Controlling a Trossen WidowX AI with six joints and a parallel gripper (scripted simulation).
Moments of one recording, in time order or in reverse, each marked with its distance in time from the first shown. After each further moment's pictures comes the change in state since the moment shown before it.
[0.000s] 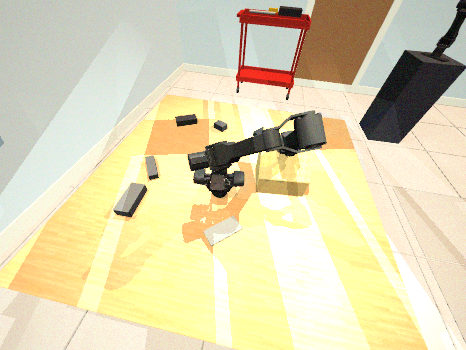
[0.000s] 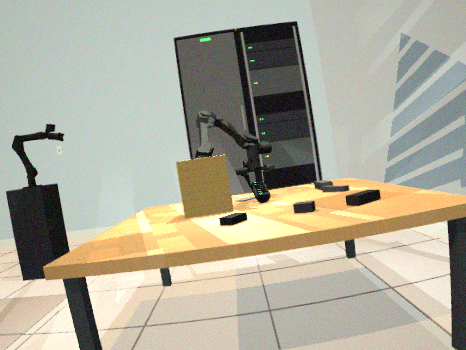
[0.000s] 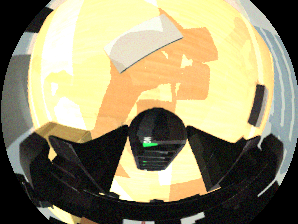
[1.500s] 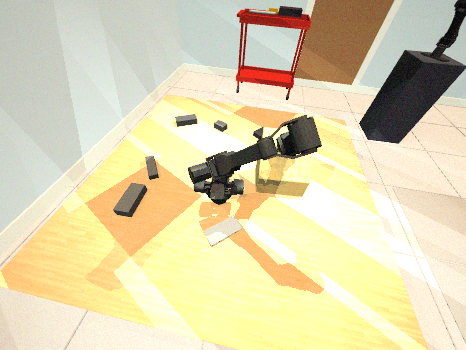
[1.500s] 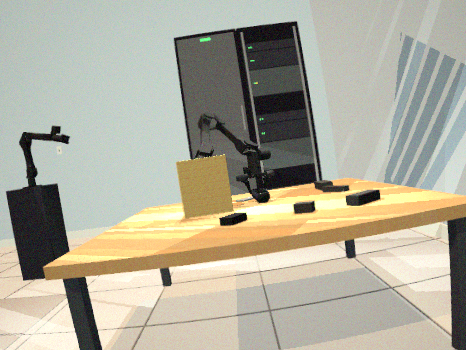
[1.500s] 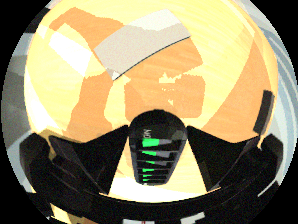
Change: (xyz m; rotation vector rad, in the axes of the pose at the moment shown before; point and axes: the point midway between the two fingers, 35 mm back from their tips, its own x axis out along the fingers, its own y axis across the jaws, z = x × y) arm 0.031 0.001 0.014 0.000 0.000 0.002
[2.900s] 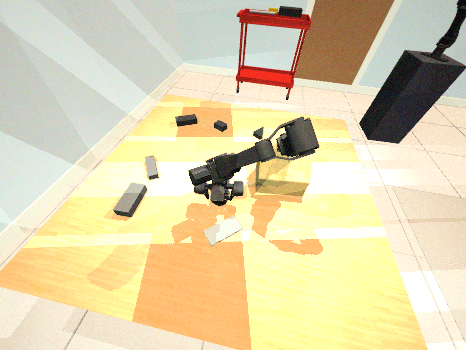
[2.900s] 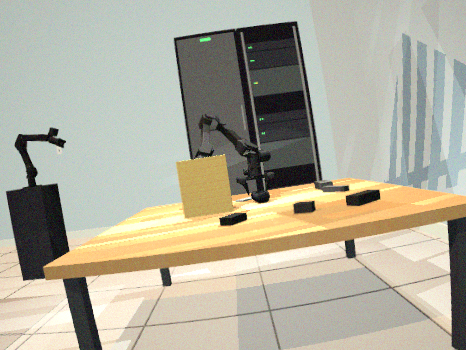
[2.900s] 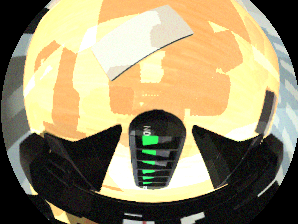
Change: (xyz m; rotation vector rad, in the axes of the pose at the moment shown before) arm 0.008 0.000 0.001 0.002 0.001 0.001
